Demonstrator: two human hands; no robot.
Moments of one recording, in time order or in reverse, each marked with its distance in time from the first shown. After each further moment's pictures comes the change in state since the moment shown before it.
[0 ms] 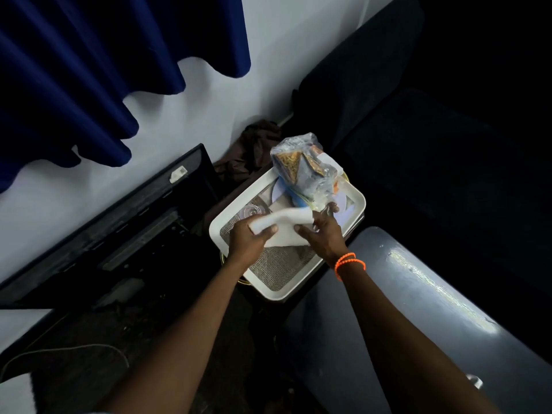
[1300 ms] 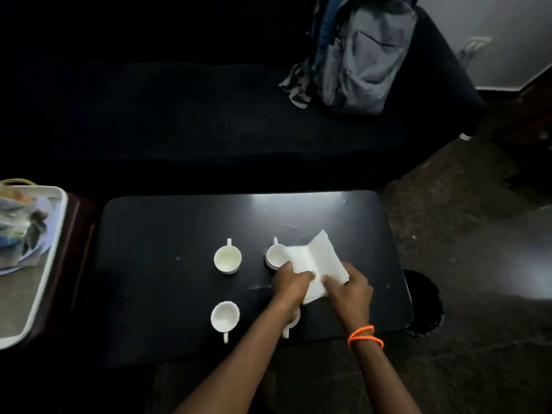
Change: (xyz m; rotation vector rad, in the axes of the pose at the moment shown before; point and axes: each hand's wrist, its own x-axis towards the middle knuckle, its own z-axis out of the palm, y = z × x) left_hand -0.483 -0.001 0.395 0.297 -0.838 -0.408; right_hand -0.545 0.182 -0.255 0.177 1.129 0.641
